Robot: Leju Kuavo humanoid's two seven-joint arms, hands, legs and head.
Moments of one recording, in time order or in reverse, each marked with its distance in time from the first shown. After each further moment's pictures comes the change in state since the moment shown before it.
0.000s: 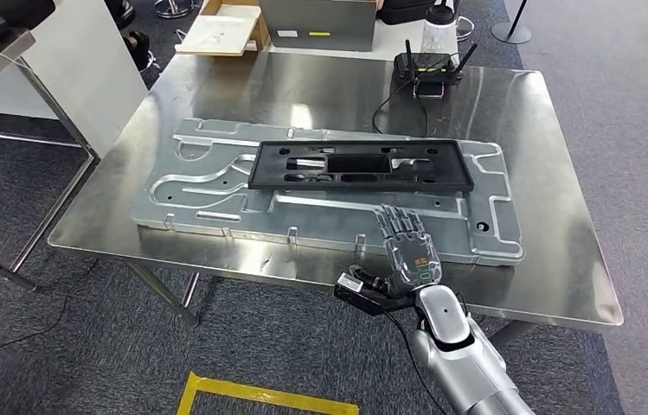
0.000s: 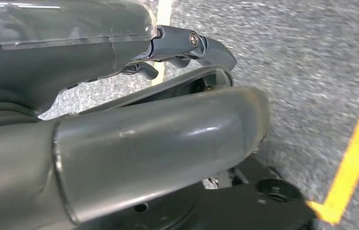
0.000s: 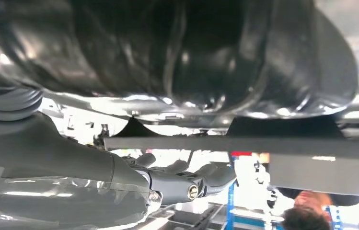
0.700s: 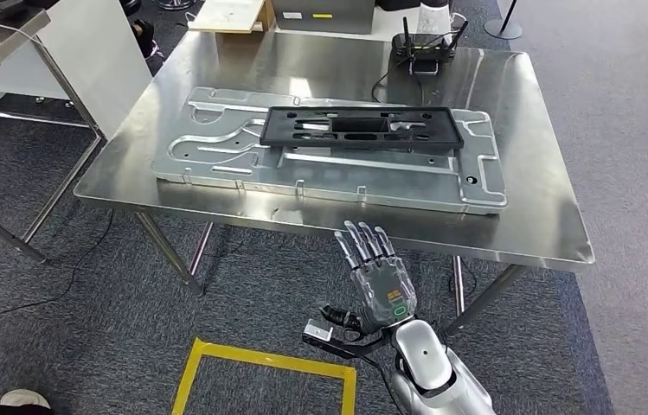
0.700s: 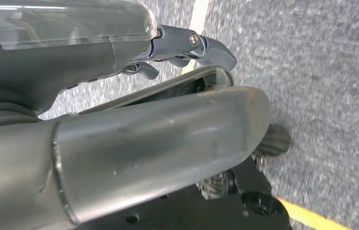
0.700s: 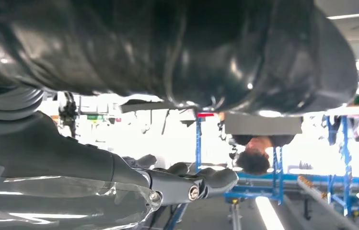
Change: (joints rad) left arm 0.002 -0.016 0.025 0.000 0.034 0.014 -0.003; right arm 0.173 0.011 0.119 -0.247 0.096 -0.076 0.024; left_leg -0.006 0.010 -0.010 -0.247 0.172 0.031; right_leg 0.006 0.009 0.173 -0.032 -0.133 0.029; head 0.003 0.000
